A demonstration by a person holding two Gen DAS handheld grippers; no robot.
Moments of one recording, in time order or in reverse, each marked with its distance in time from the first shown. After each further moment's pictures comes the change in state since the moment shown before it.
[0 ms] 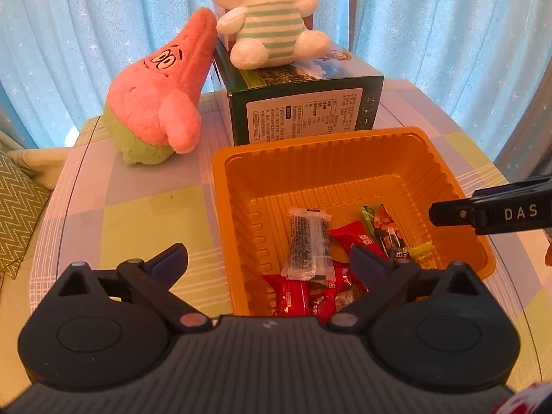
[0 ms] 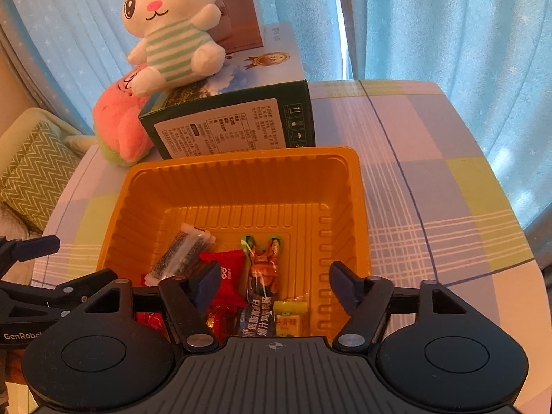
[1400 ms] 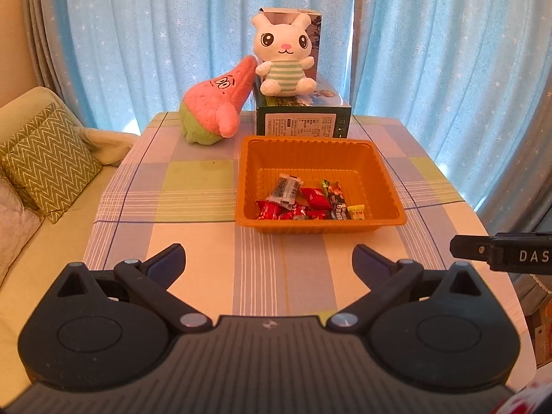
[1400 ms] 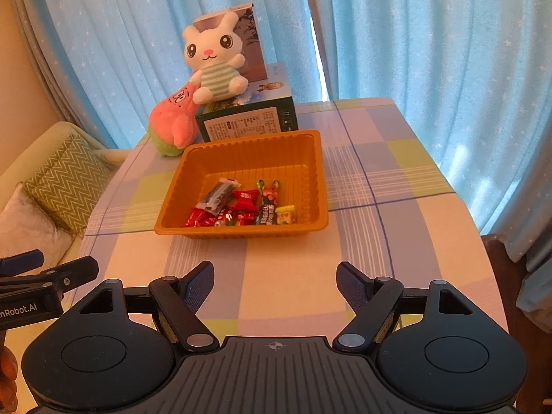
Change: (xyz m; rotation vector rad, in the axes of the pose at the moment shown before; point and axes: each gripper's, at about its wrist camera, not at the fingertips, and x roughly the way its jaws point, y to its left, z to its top) left arm -0.213 -0.067 -0.116 -0.167 -0.137 0.107; right arm -0.196 0.012 -0.147 0.019 -0.146 0.004
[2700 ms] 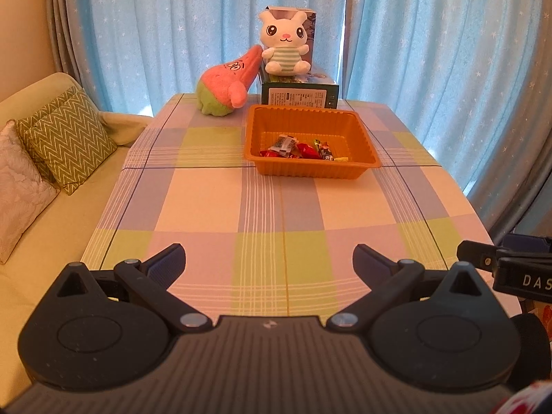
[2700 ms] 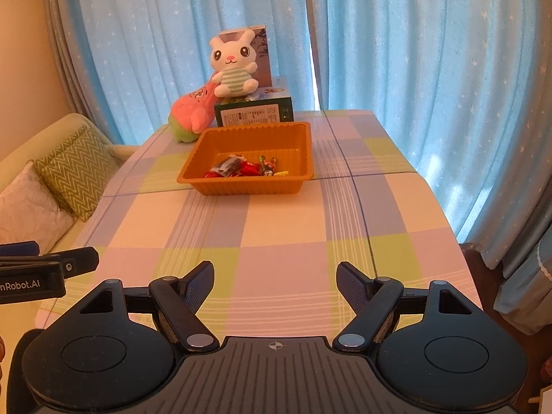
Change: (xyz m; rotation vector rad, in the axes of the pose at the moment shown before) left arm -0.101 -0.002 -0.106 -0.024 -0.007 0.005; right arm -0.102 0.027 -0.127 -0.076 -0.092 -0.040
